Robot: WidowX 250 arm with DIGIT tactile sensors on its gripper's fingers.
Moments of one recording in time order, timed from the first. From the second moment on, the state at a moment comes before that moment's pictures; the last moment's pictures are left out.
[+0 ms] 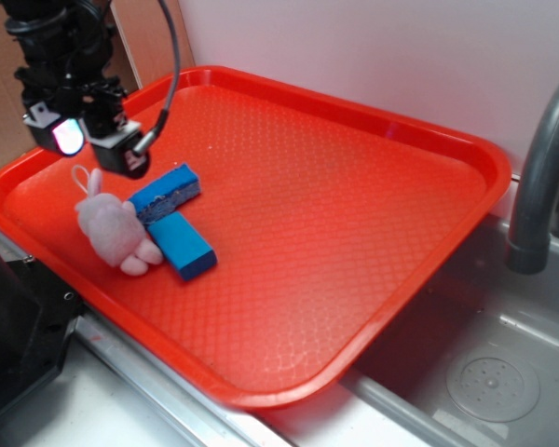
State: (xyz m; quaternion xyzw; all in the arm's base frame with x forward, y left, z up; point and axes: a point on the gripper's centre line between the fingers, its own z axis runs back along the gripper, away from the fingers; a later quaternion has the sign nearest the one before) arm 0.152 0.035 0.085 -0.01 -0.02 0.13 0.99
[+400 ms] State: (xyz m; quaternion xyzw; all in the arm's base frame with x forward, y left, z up) arm 0.191 0.022 0.057 0.02 0.00 0.10 1.00
